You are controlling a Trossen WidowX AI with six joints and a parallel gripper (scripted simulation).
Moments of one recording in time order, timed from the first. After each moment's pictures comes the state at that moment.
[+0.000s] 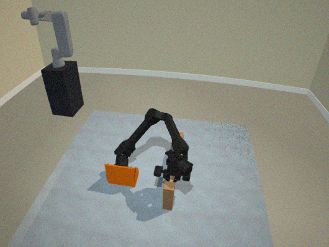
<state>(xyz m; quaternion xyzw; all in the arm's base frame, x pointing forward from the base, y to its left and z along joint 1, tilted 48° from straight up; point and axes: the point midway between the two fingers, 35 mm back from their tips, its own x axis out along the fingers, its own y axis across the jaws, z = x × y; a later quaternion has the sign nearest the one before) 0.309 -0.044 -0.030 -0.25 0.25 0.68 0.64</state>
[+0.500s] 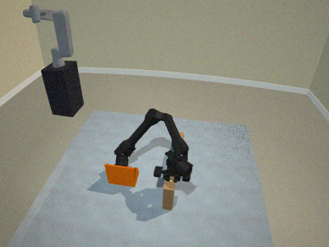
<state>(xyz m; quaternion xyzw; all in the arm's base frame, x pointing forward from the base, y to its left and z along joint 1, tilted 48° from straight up) 0.309 -0.047 -0.033 -0.25 0.25 0.68 0.64</state>
